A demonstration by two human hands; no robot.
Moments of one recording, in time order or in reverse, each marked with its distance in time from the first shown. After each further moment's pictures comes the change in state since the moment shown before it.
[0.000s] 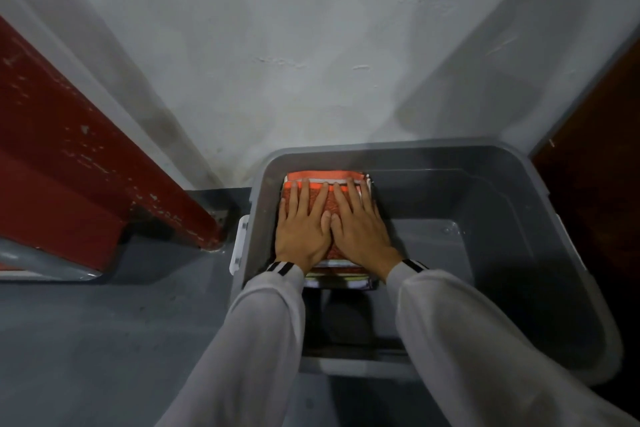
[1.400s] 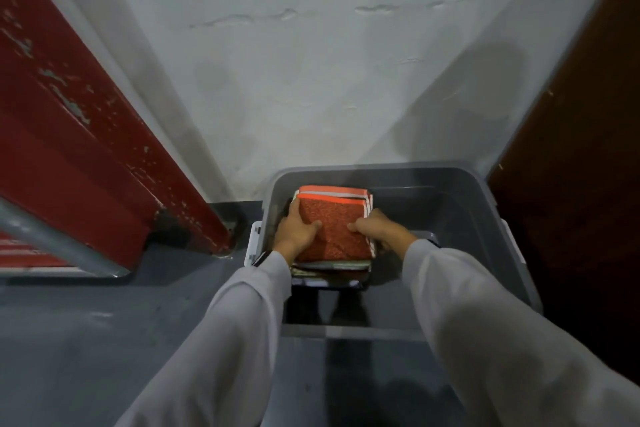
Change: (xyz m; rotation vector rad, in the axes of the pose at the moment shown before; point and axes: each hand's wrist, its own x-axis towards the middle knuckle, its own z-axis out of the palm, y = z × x) left_hand -0.017 0.004 -0.085 -0.779 -0.195 -0.461; right_hand -0.008 0.001 -0.095 0.684 -0.277 0.660
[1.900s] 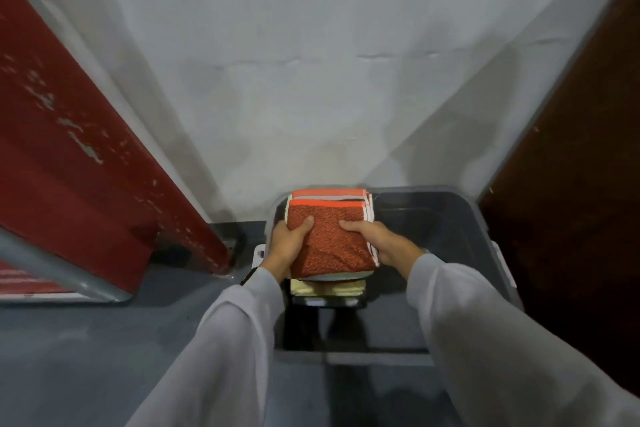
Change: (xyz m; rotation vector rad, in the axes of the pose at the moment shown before) left_hand -0.015 0.041 -0.043 -0.505 0.009 -0.077; right_hand -0.032 -0.044 -0.024 0.562 -0.245 0.061
